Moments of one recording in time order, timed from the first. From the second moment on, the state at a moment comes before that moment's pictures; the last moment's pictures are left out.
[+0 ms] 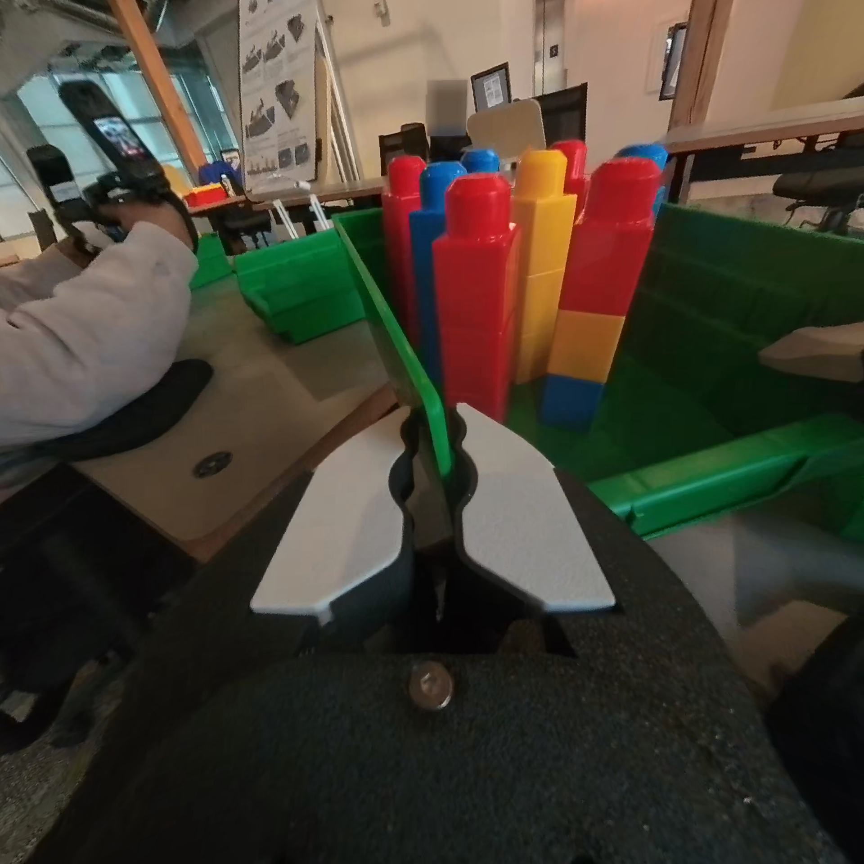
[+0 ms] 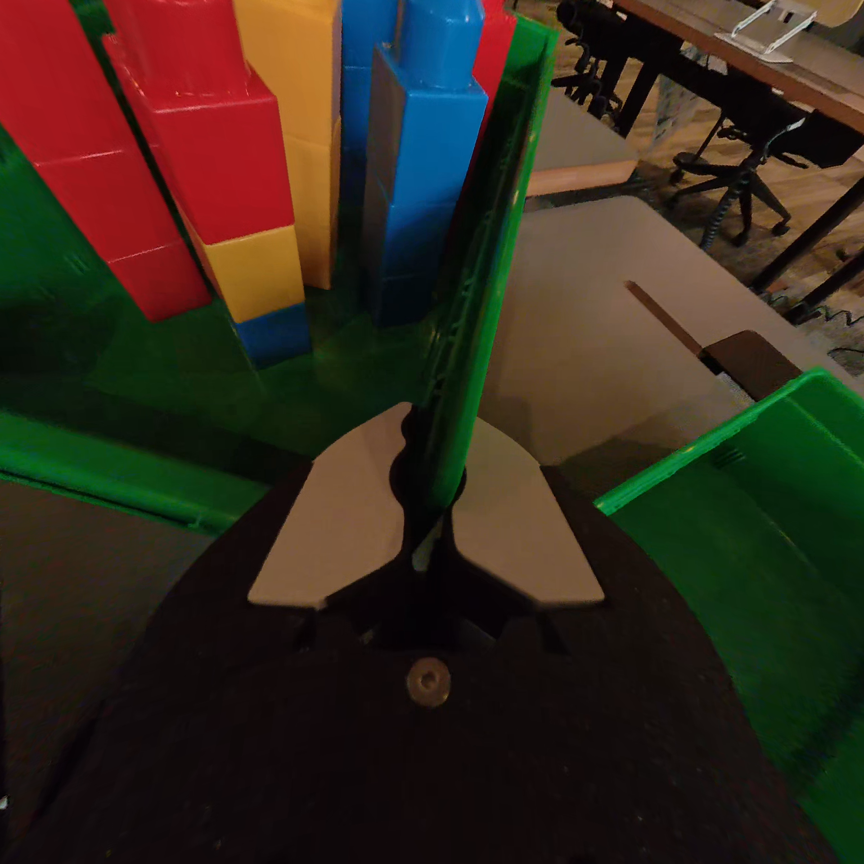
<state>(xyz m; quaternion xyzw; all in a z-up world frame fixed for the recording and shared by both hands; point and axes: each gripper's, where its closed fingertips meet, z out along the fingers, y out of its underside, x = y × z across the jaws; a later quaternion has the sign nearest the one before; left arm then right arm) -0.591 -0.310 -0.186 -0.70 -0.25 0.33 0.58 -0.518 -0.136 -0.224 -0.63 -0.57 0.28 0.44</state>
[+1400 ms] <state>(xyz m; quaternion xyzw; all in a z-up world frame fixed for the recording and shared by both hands) -0.595 -0.288 -0.274 -0.69 -0.30 0.24 0.61 -0.486 -0.141 -0.295 -0.65 -0.60 0.19 0.43</state>
